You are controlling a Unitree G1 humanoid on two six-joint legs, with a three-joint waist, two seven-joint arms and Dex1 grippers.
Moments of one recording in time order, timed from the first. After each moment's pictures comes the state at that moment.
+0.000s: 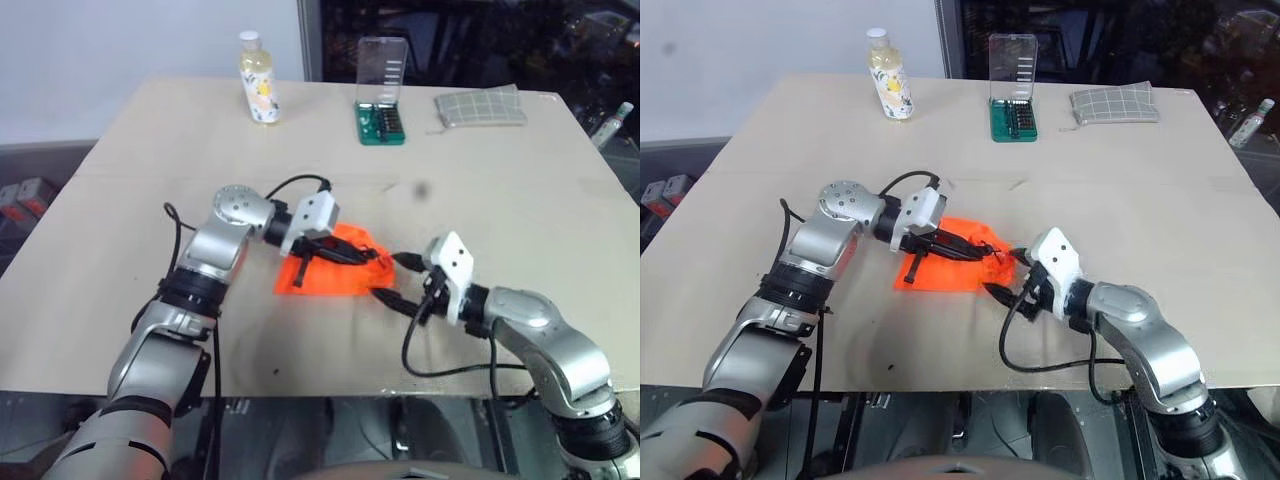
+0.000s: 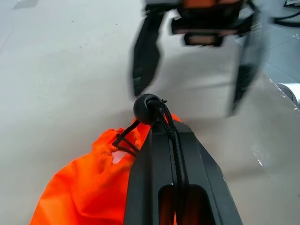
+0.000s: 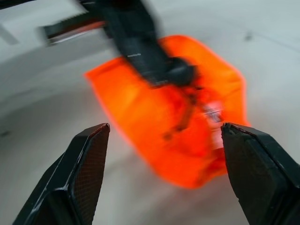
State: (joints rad) left arm -0.80 0.54 -0.29 0.32 -0.23 0.08 -1.54; right arm -0.18 -0.40 0.14 -0.54 0.34 0.73 0.65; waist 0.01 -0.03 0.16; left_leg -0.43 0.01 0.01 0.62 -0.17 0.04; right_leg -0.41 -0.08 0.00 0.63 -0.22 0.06
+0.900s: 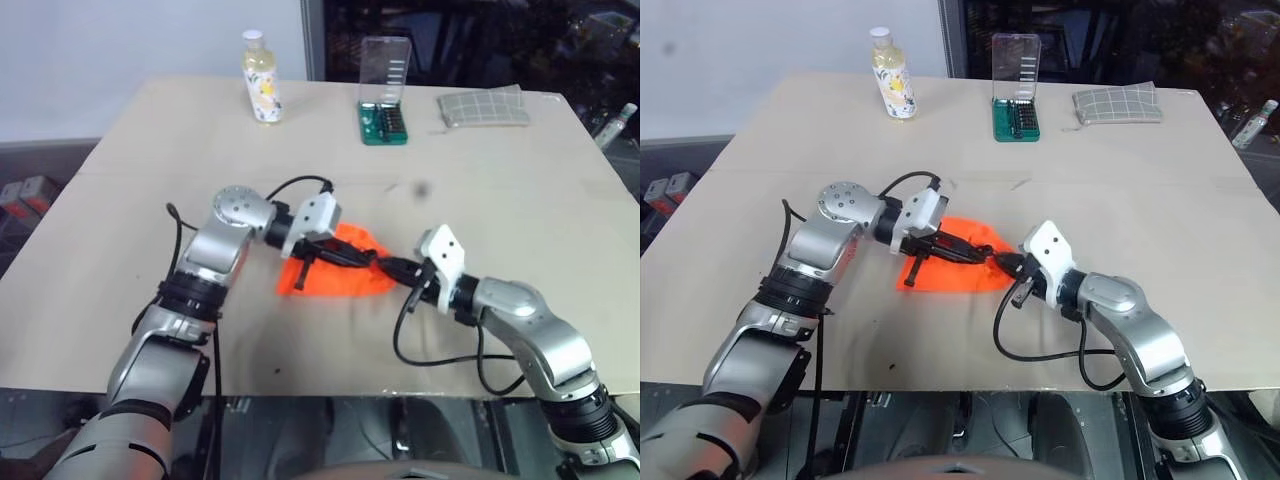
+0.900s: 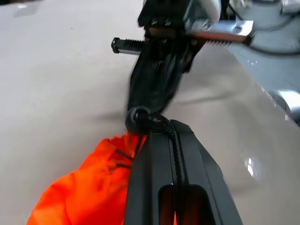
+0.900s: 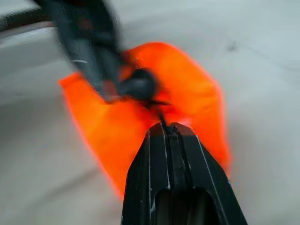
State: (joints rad) left arm -0.77 0.54 -0.27 0.23 -0.28 0.23 -1.50; right arm -0.26 -0.41 0.16 -0.46 0.28 0.62 0.58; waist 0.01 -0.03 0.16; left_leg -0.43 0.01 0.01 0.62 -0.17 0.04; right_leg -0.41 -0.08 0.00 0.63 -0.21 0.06
